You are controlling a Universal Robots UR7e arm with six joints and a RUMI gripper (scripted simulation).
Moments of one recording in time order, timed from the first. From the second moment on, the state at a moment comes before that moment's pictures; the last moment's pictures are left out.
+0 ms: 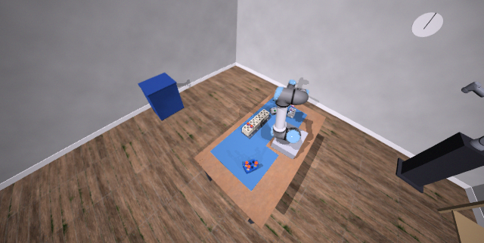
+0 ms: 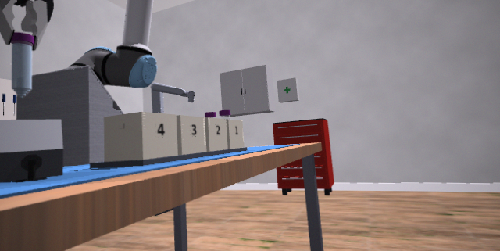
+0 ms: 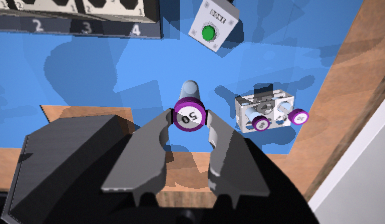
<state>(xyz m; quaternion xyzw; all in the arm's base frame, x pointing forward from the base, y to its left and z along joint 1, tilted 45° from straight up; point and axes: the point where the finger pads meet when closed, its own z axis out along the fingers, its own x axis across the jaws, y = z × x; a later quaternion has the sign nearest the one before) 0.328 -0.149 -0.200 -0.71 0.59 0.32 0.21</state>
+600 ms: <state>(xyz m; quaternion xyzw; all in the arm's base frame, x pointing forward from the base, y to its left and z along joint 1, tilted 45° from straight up) 0.359 -0.070 -0.135 -0.71 0.59 0.32 0.21</state>
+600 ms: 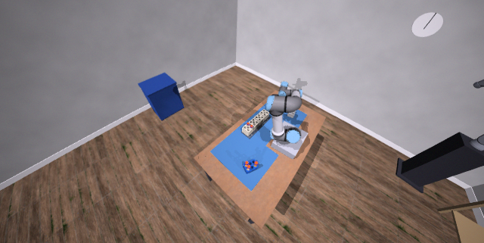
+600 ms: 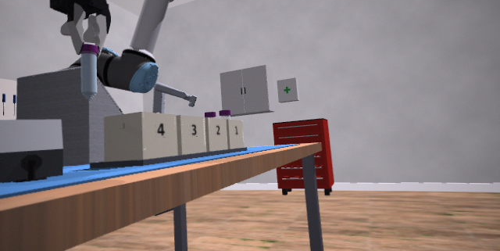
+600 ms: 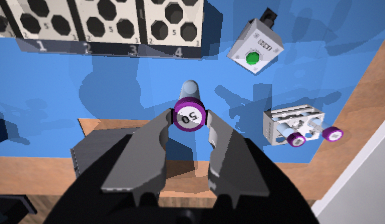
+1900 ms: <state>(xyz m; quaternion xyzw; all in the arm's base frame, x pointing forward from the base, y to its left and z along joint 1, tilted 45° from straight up) 0.424 0.094 0.004 -0.71 0.59 0.32 0.21</state>
